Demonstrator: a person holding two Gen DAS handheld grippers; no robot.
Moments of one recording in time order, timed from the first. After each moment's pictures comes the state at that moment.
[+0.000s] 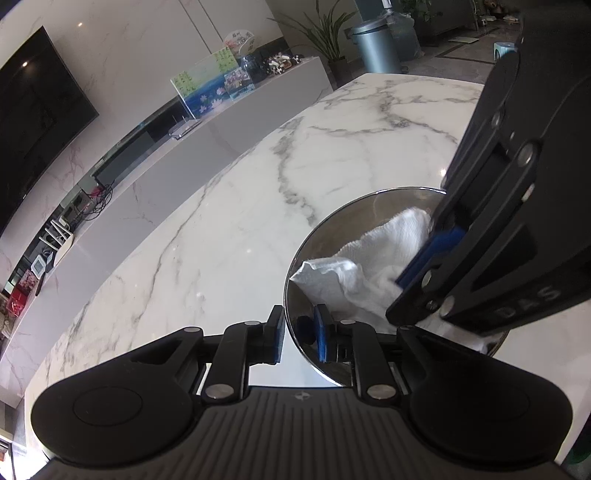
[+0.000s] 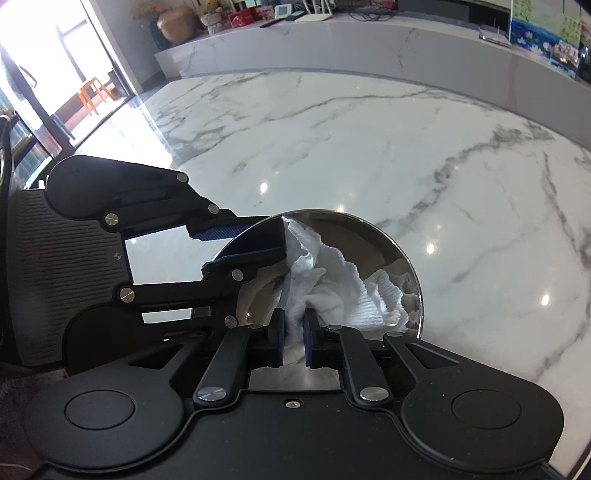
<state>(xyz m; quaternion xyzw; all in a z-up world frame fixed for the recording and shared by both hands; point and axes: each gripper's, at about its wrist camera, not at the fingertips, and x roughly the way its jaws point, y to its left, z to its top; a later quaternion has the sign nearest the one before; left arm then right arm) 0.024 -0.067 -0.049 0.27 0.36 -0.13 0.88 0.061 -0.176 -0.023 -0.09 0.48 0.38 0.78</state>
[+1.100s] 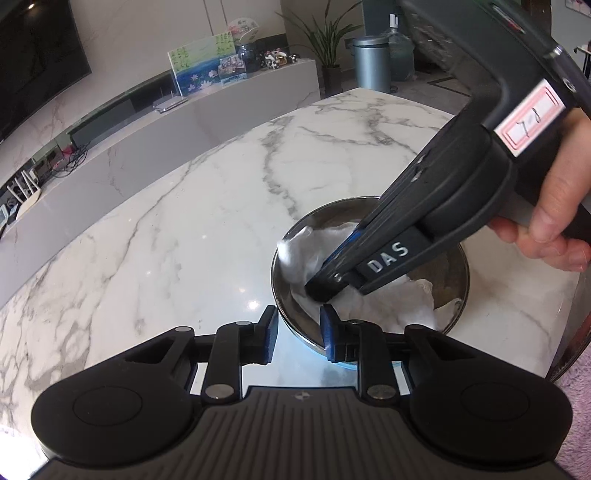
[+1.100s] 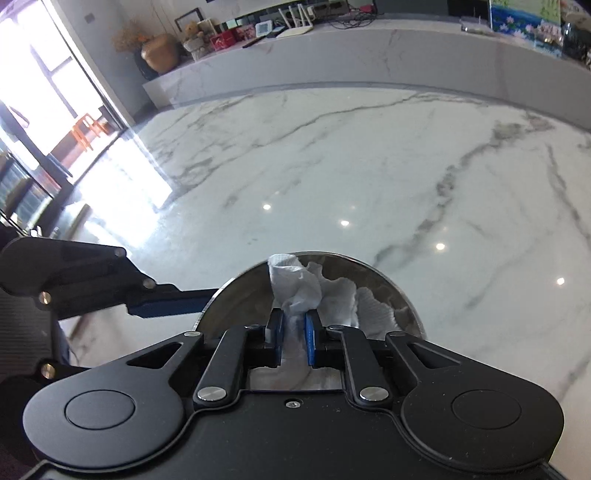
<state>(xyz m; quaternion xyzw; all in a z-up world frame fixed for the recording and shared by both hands) 0.010 -0.038 -0.030 0.18 0.39 -0.18 0.88 0.094 -0.164 -0.043 -0.01 0.50 0.37 0.78</state>
